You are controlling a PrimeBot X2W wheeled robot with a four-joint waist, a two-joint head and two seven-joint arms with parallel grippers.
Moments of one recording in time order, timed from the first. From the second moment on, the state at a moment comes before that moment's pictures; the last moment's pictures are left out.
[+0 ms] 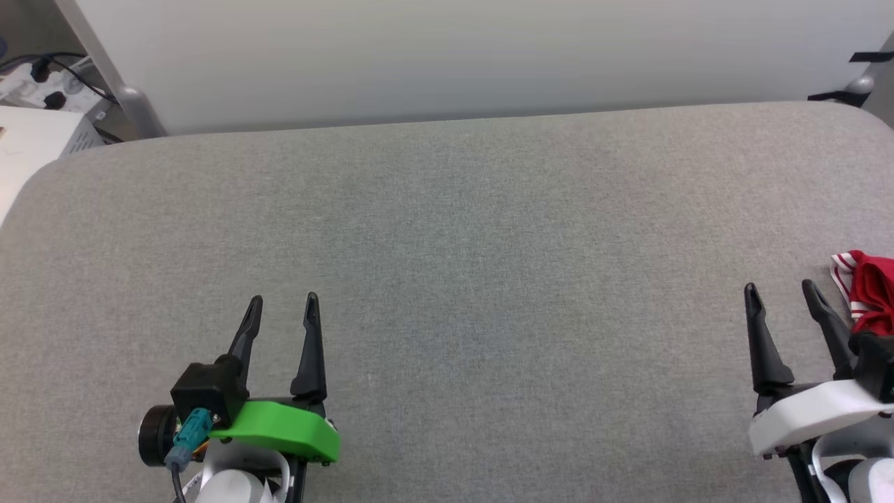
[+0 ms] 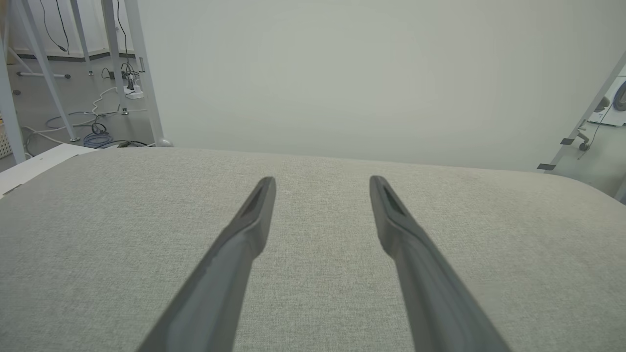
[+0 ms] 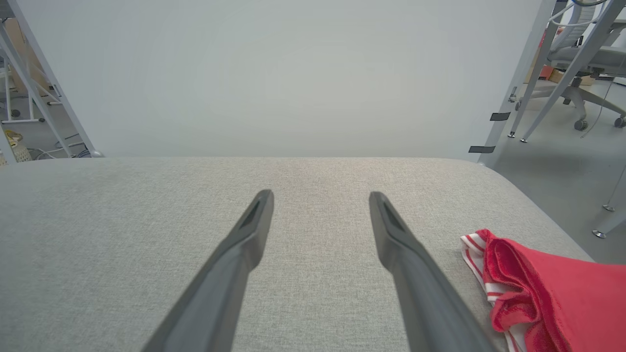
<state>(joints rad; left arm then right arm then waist) -0.07 0.16 -0.20 0.09 -0.33 0.08 -0.26 -0.02 -0.15 -0.08 -0.02 0.18 0.13 -0.08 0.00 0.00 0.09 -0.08</state>
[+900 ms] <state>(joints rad) 0.04 0.14 -0.17 0.15 -0.27 0.04 -0.26 0.16 -0.10 -0.01 -0.22 0.18 0.13 0.04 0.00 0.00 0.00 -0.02</state>
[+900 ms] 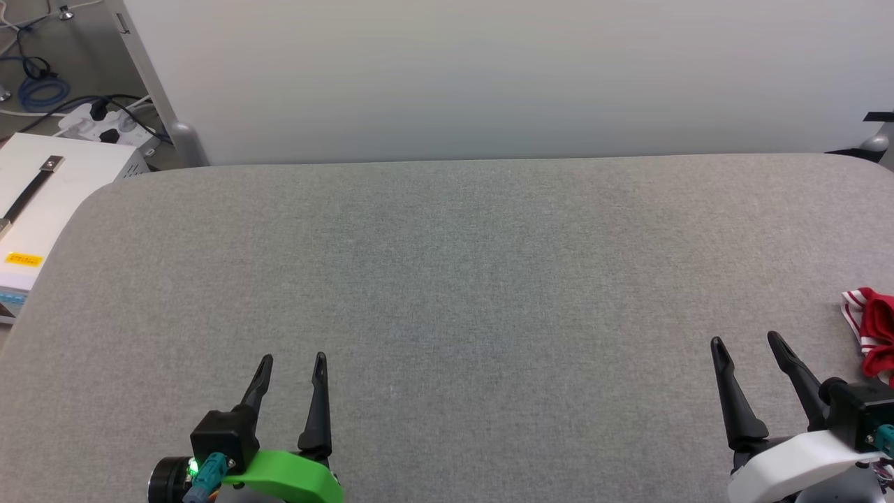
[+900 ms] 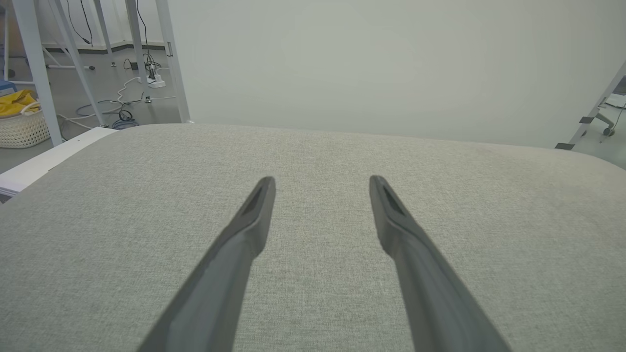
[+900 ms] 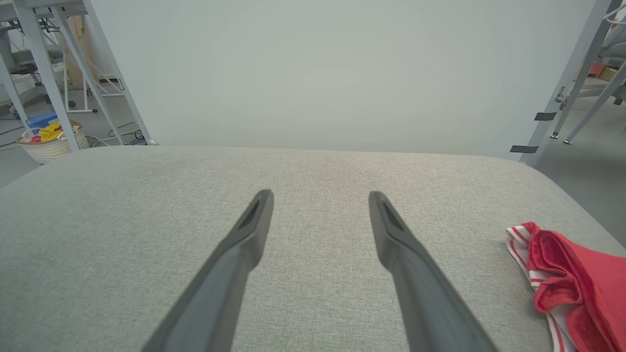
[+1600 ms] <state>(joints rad) 0.02 0.10 -0.15 0.15 -0.25 0.02 -0.25 0.16 -0.13 -0.02 -0.23 0.18 0.13 0.05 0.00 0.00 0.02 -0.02</state>
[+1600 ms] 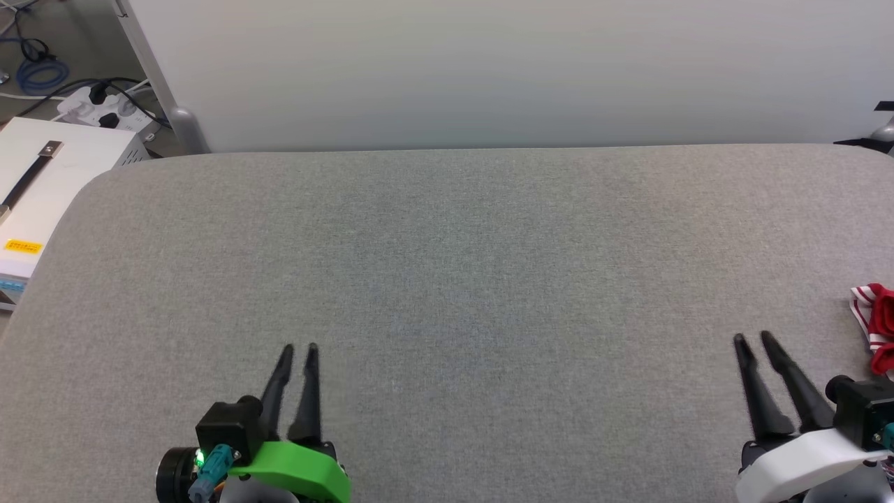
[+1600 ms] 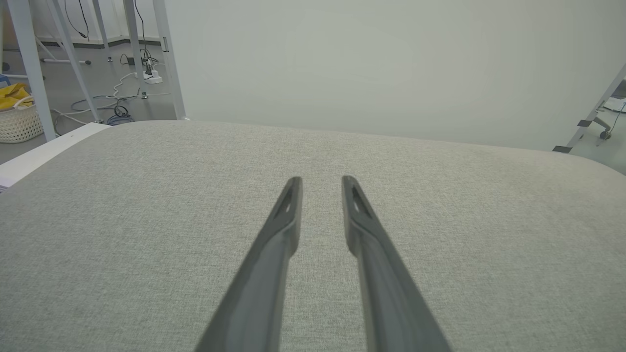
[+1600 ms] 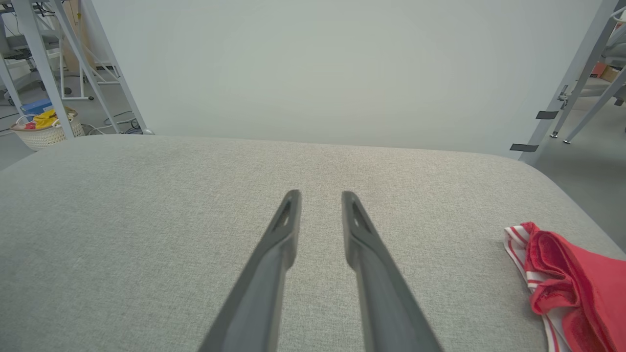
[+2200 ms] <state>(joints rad) 0.02 0.10 -0.14 0.13 -0.23 0.02 -0.22 0.15 -0.12 -0.02 -0.20 0.16 0.13 0.05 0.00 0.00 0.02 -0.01</state>
